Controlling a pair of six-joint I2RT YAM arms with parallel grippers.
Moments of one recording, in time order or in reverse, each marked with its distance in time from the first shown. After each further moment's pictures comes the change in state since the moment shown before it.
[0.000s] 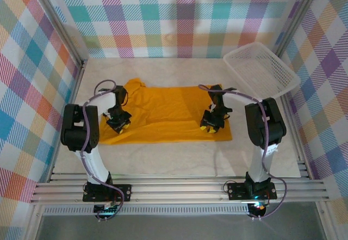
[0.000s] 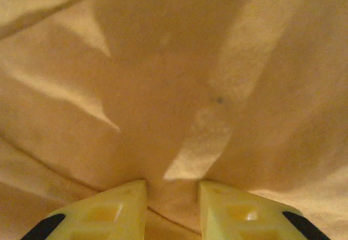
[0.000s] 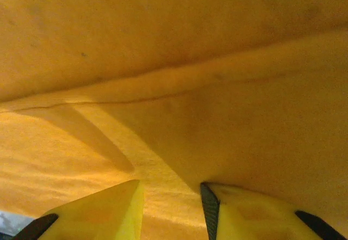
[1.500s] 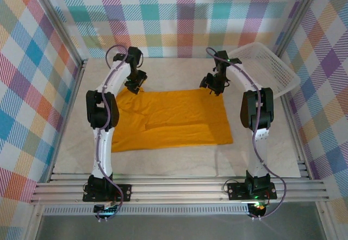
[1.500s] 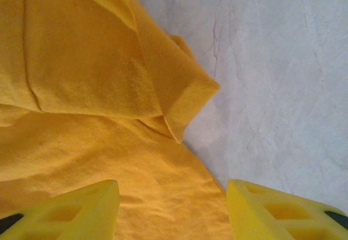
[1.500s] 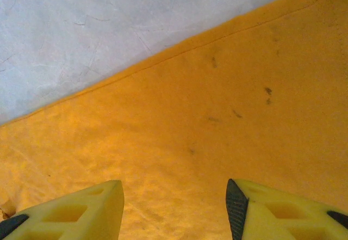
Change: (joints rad) left arm -0.082 0.512 1.045 -0.190 0.032 -0.282; right arm -0.142 0.332 0.732 -0.088 0.055 0.008
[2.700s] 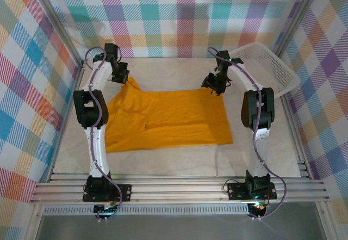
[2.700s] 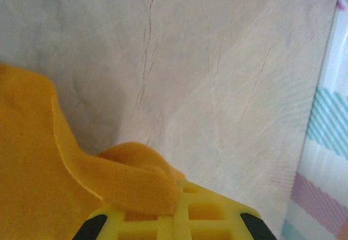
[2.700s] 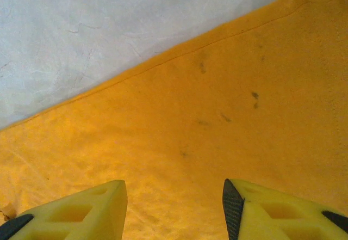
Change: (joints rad) left arm 0.191 0.005 -0.032 0.259 0.174 -0.102; right arm -0.020 0.006 0.005 -0.001 -0.003 0.000
